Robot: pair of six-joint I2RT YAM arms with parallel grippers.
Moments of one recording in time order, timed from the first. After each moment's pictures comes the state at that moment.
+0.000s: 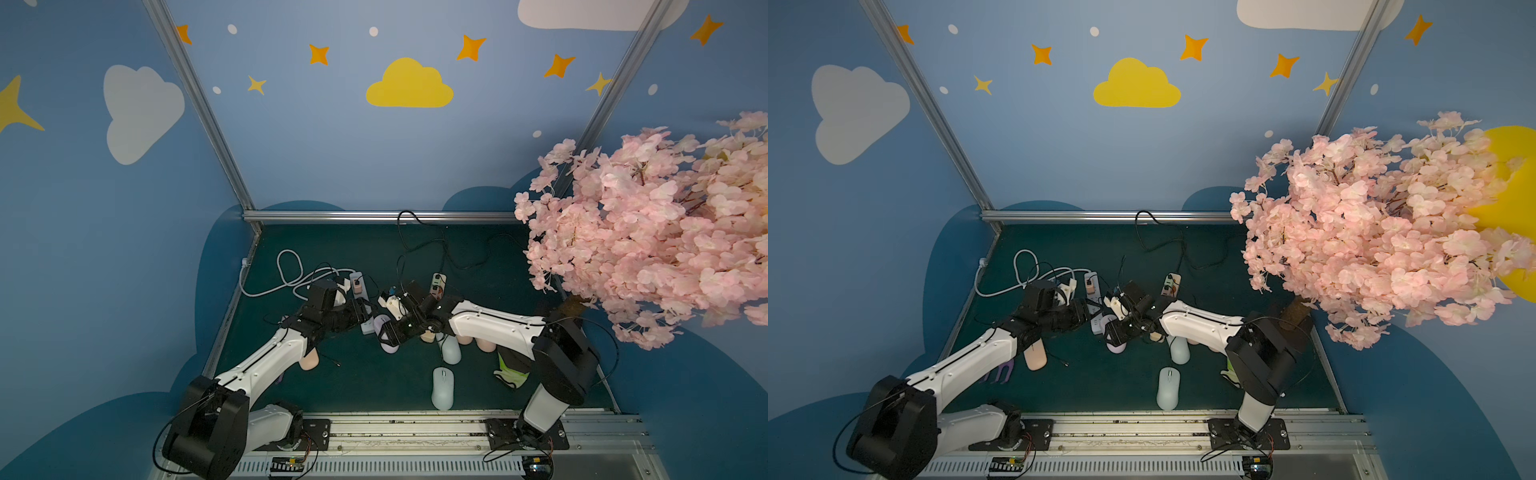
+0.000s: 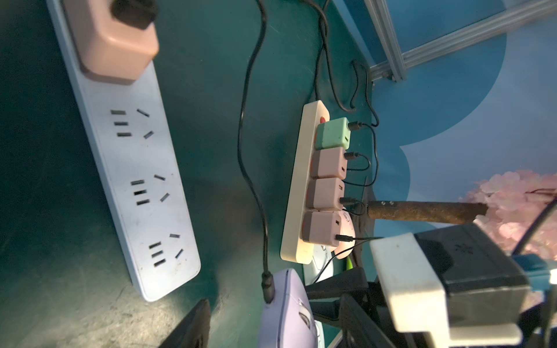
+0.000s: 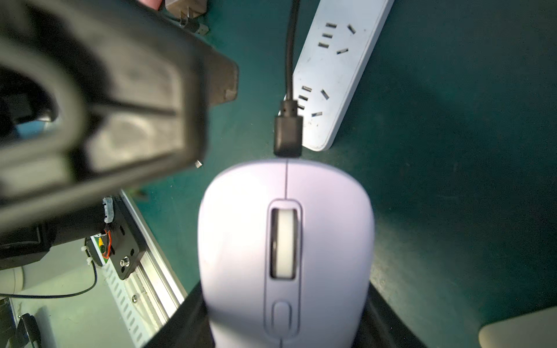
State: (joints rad) left arm -0.36 1.23 0.64 -0.09 0.48 -0.82; right arm 0.94 1.72 1.16 -0.42 -0.31 0.36
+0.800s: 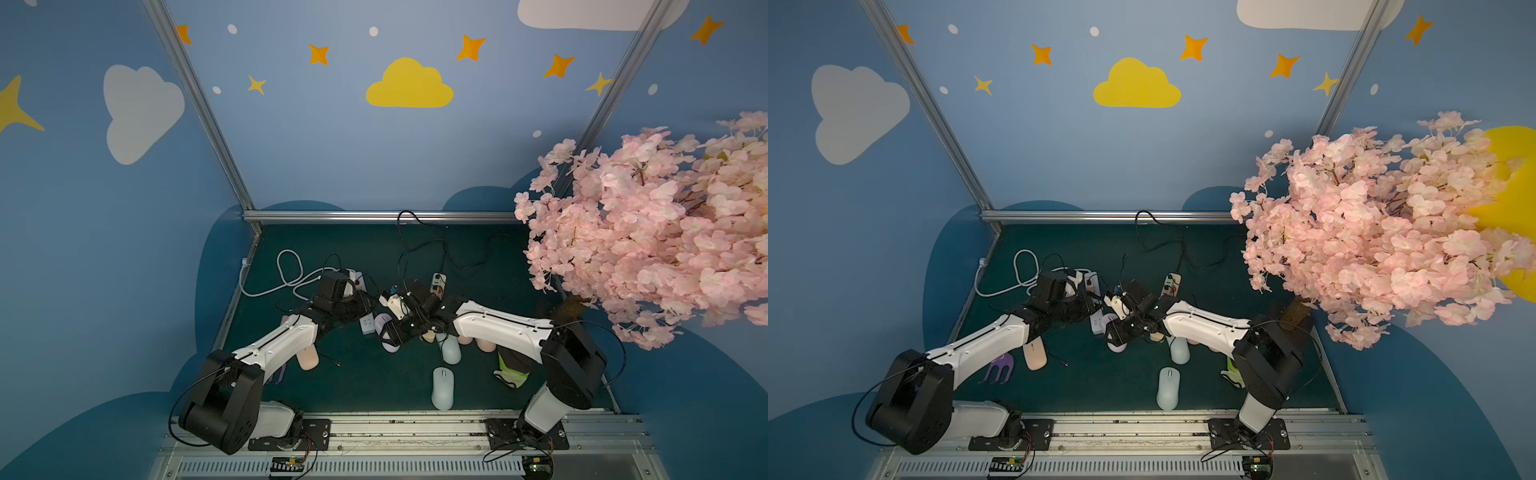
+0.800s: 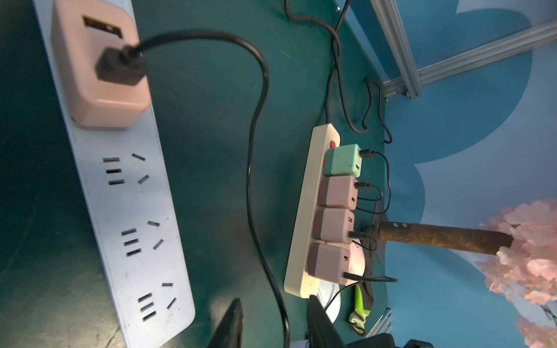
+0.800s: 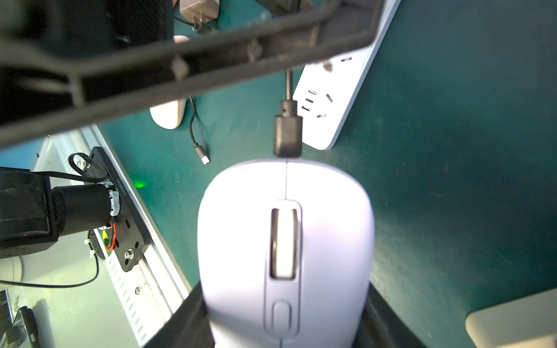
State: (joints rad) left arm -0.39 1.36 0.73 -0.07 0.40 -0.83; right arm 0.94 1.68 1.15 -0.44 -0.31 0.33
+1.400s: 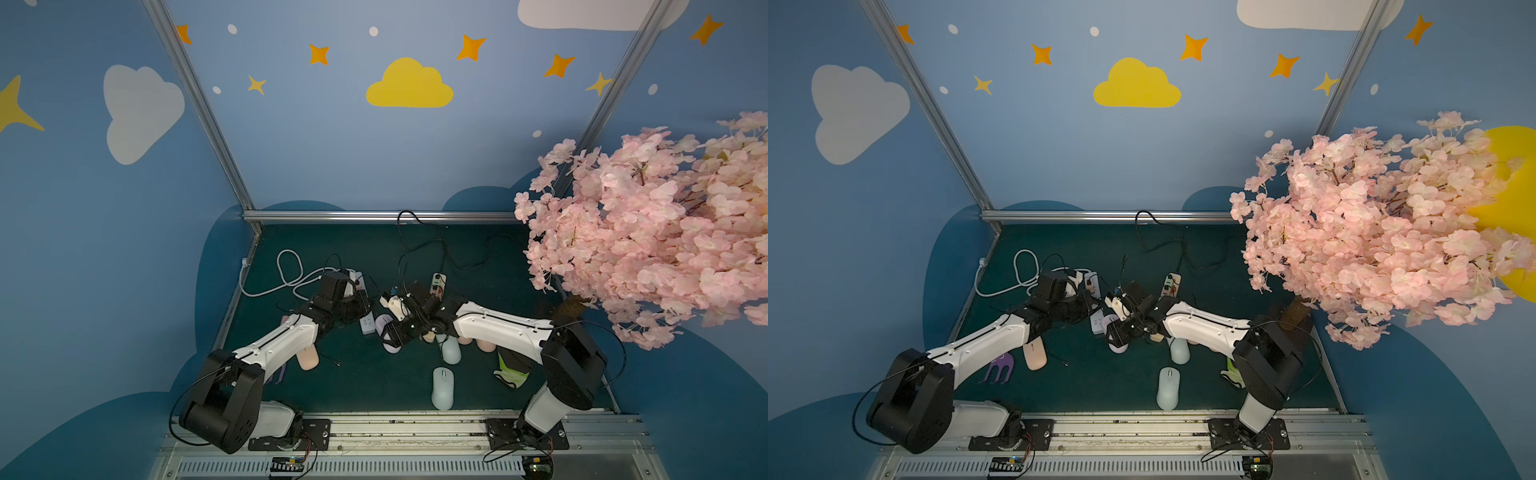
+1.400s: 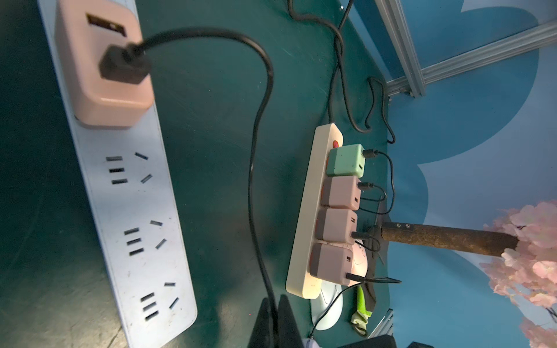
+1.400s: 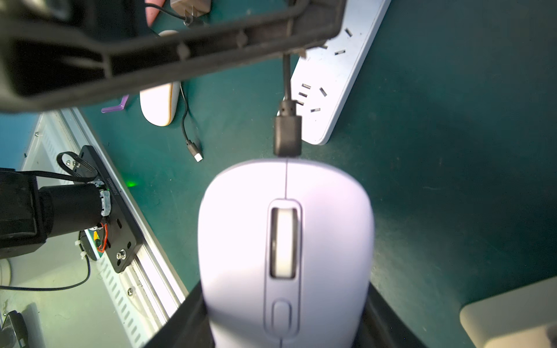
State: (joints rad) left arm -0.39 1.37 0.74 -0.08 0.39 -0.83; right arm 0.95 1.68 1.15 -0.44 -0.29 0.33
